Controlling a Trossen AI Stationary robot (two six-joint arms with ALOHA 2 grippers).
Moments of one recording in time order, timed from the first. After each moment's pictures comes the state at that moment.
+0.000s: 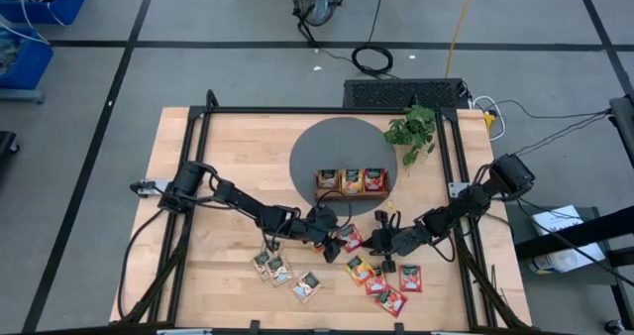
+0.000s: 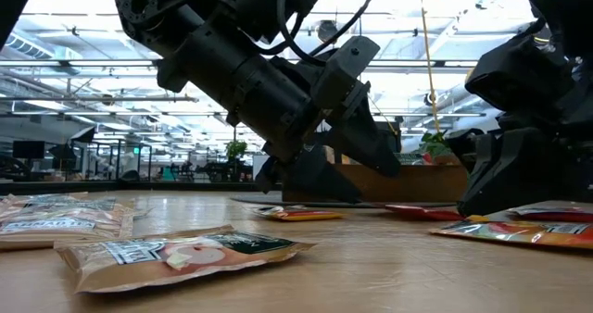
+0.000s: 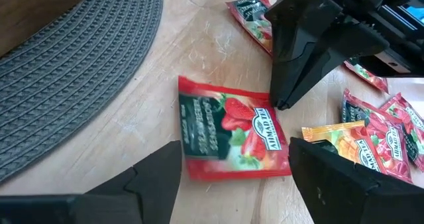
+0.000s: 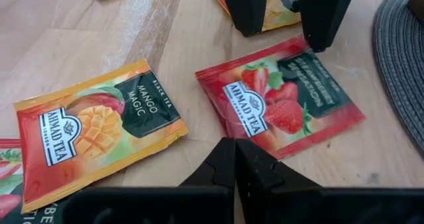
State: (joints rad) left arm -0.25 2.09 1.12 0.37 -0.21 -0.71; right arm 0.52 1.69 0.37 0.65 0.34 0.27
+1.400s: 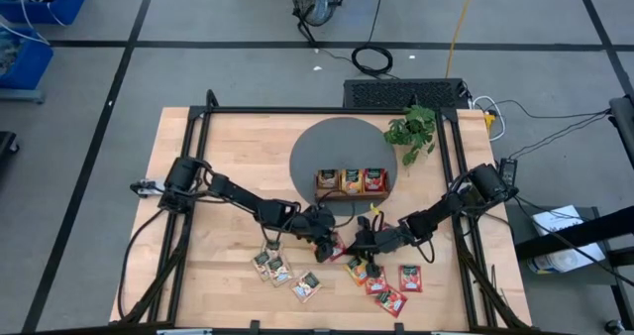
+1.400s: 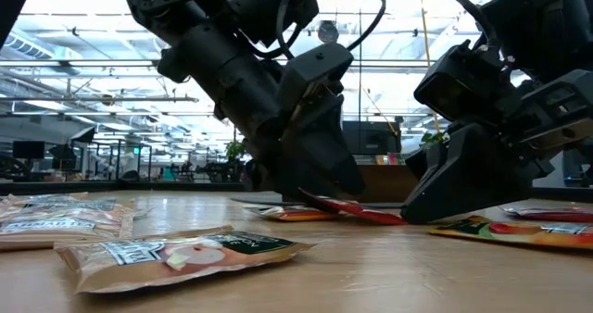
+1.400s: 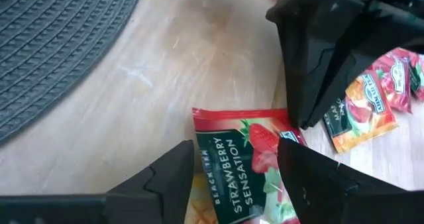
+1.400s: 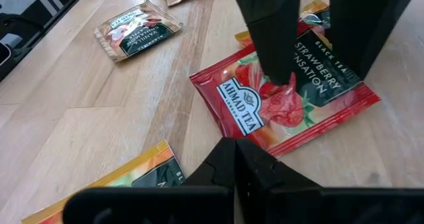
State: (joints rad) left arm -0.23 2.04 1.13 0.12 0.00 -0.66; right arm 0.44 1.92 0.39 0.80 0.18 0.34
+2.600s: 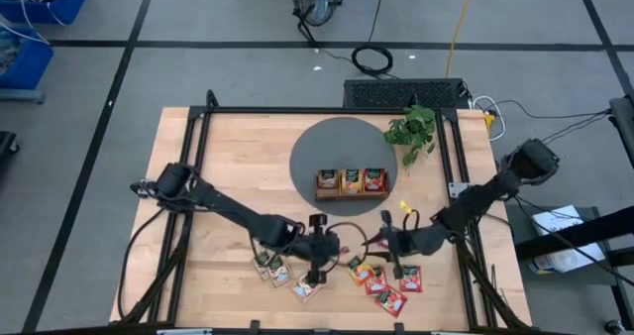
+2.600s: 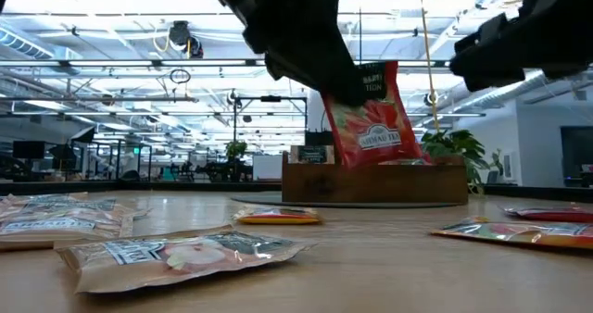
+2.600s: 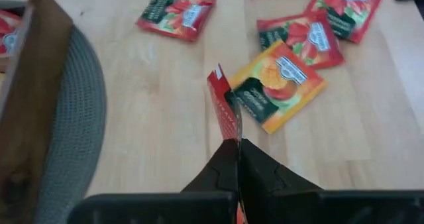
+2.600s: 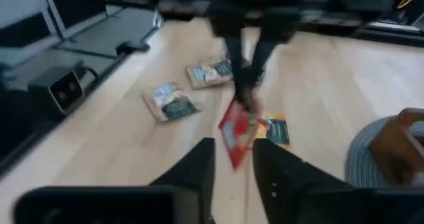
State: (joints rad) left arm -0.38 1.99 1.43 -0.29 -0.26 -0.22; right arm 0.62 1.40 0.39 0.67 0.45 0.12
